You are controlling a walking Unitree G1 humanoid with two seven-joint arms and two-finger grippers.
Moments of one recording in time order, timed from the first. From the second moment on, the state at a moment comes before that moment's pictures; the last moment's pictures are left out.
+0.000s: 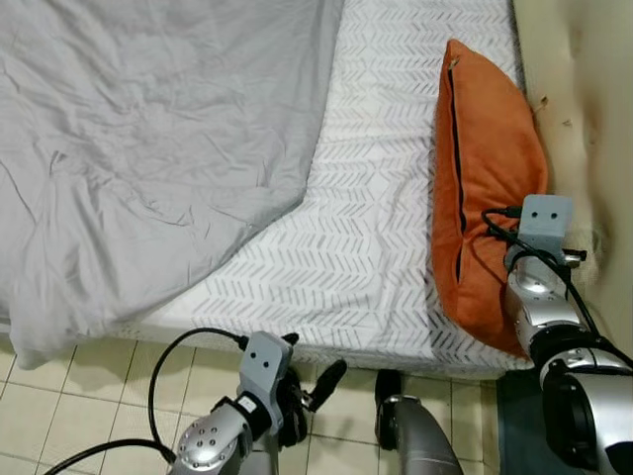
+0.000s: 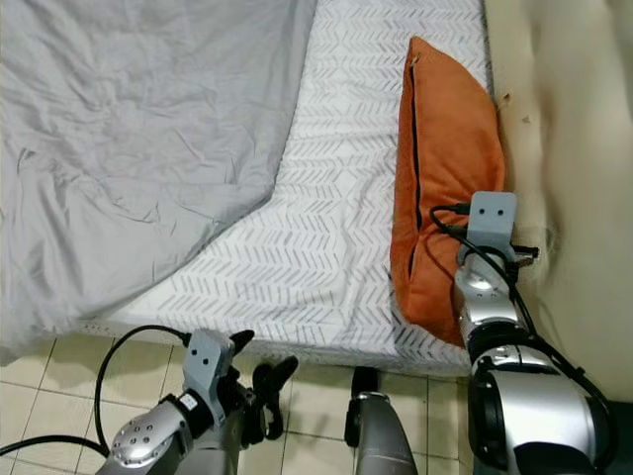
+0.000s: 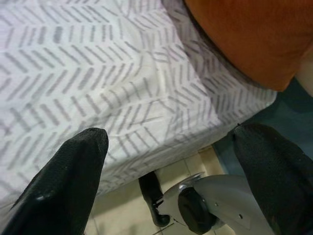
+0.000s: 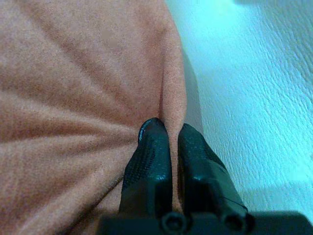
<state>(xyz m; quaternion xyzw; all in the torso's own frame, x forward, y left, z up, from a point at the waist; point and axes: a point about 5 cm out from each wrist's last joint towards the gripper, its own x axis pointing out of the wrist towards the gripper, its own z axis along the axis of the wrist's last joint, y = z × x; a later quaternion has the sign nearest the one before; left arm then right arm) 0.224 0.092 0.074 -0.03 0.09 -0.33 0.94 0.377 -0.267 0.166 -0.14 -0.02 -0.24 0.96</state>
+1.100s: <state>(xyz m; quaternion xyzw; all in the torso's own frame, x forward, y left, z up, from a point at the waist) 0.219 0.097 0.068 -0.03 0.09 -0.31 0.94 0.374 -0.266 0.159 -0.30 -0.01 -0.19 0.93</state>
